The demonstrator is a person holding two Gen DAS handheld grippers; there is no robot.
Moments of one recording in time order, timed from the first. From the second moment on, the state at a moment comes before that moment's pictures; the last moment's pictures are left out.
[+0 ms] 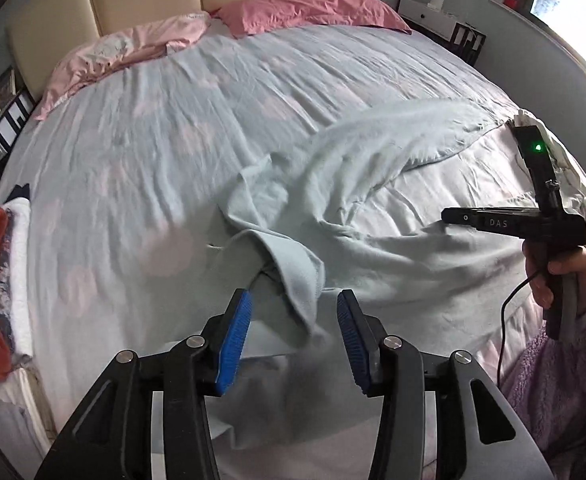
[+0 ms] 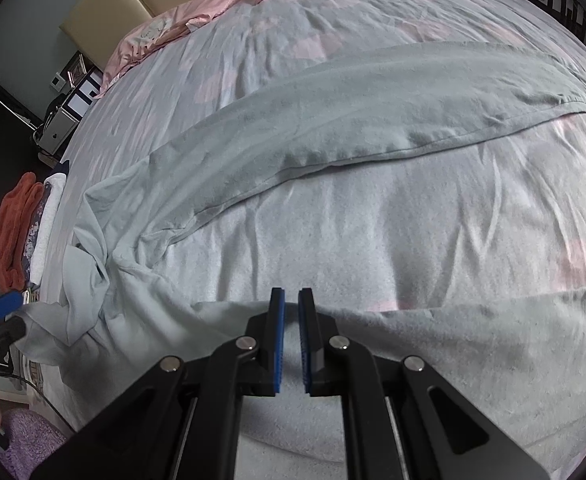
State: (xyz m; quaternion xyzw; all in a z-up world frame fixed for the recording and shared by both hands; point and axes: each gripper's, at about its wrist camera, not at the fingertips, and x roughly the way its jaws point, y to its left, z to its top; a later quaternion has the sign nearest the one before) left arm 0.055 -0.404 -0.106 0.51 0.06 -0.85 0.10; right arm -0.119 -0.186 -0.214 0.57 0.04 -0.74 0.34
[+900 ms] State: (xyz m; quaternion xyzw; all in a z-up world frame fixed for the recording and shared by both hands) left arm 0.011 -0.426 -0.190 0.61 -0.04 -0.79 0.04; right arm -0.127 -0.202 -0.222 0.58 0.05 -0.73 0.36
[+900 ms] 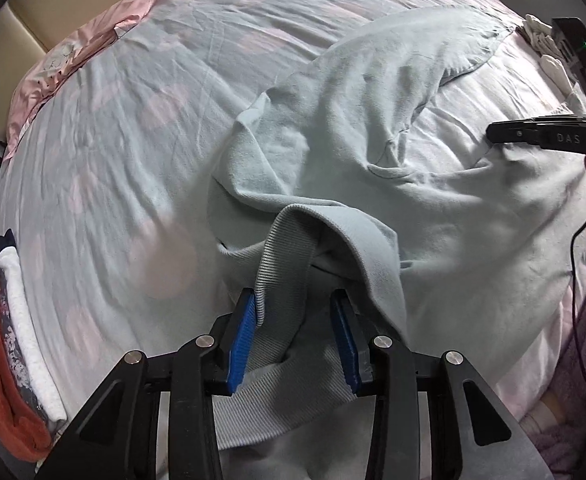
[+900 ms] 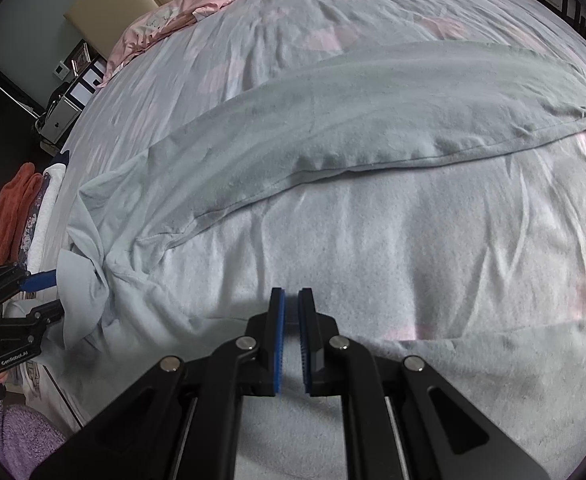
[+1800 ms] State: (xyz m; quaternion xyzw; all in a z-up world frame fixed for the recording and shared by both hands) left arm 0.042 -0.525 -0.118 0.50 0.06 -0.82 0.27; right arm -0.132 -0.188 -0.222 0.59 0.05 -0.74 0.33
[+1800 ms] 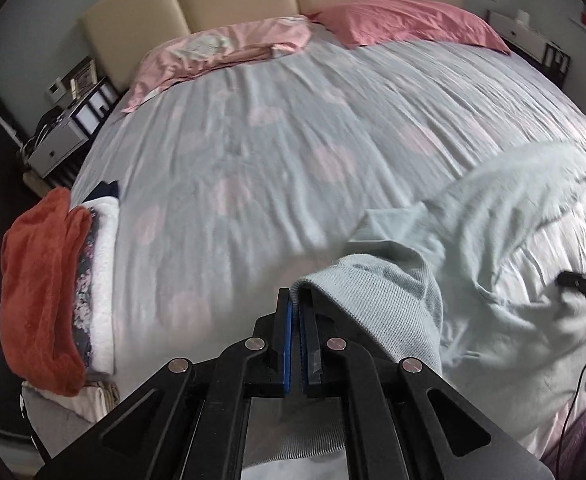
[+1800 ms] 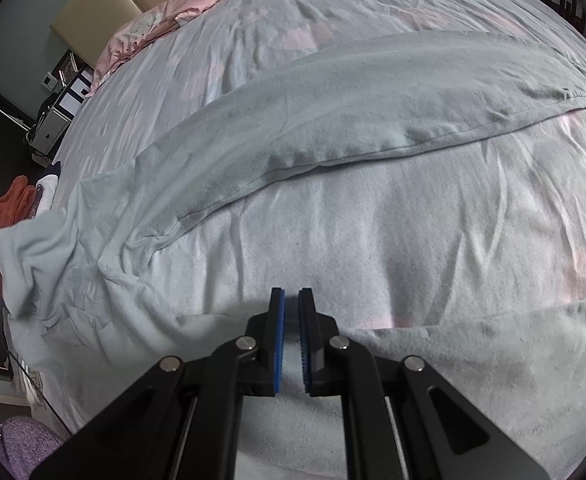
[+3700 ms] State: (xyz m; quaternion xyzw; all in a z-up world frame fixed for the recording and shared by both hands) left arm 0.243 -0.581 -0.236 0.45 0.65 -0.54 0.27; right arm -0.097 -0.157 -0.185 0.52 0.07 -0.78 0.33
